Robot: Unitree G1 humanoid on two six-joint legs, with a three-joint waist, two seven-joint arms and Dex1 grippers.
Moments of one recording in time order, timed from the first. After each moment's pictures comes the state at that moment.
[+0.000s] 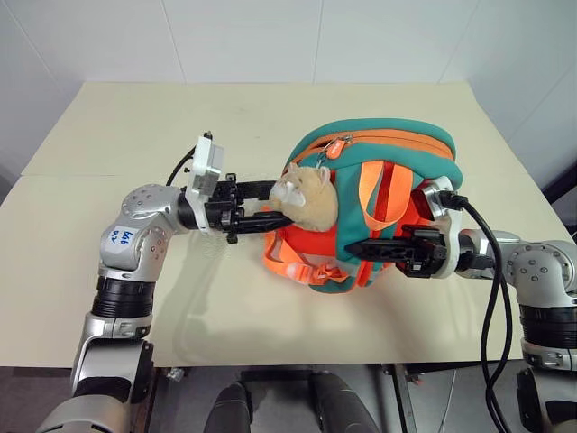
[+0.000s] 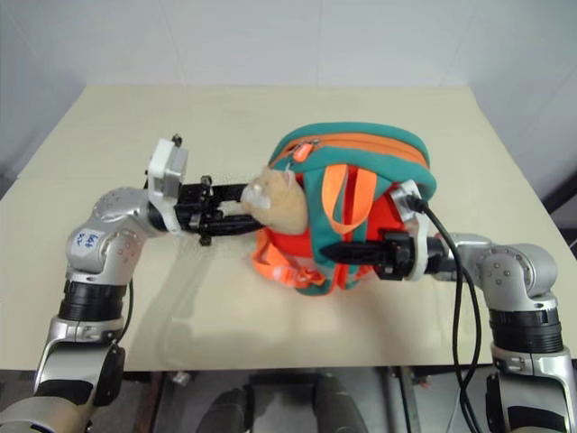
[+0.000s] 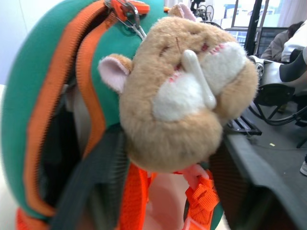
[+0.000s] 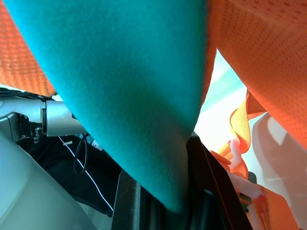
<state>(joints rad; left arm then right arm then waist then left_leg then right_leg) -0.74 0.51 0.04 0.05 -0.57 0.43 -1.24 -0.56 -0.70 -0.11 -0.09 1.05 1.18 1.10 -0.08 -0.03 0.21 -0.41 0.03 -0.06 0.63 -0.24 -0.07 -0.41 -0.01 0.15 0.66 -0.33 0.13</state>
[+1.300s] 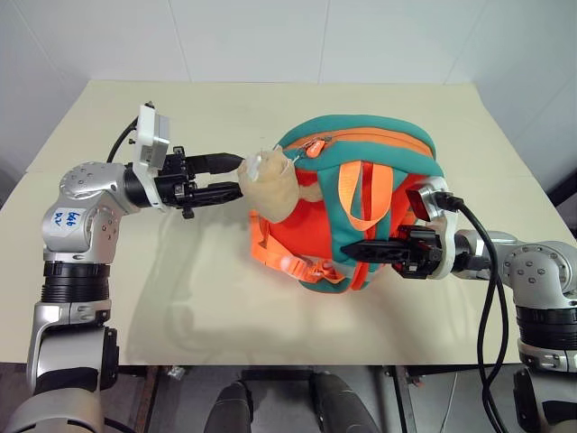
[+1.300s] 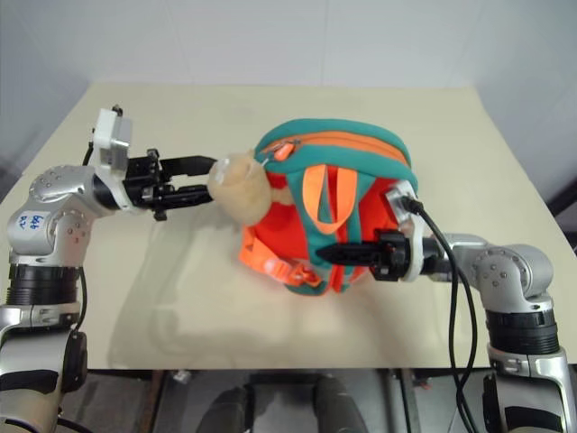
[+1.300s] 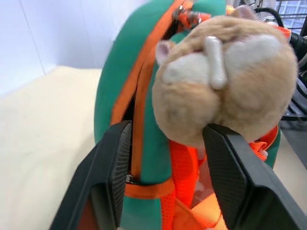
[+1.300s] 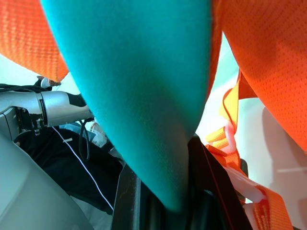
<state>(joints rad) -0.79 0.67 0.12 0.18 -0.56 0.38 -1.24 -0.56 -0.68 -0.11 -0.11 1.05 1.18 1.08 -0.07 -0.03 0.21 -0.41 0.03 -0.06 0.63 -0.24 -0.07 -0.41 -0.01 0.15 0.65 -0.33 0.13</state>
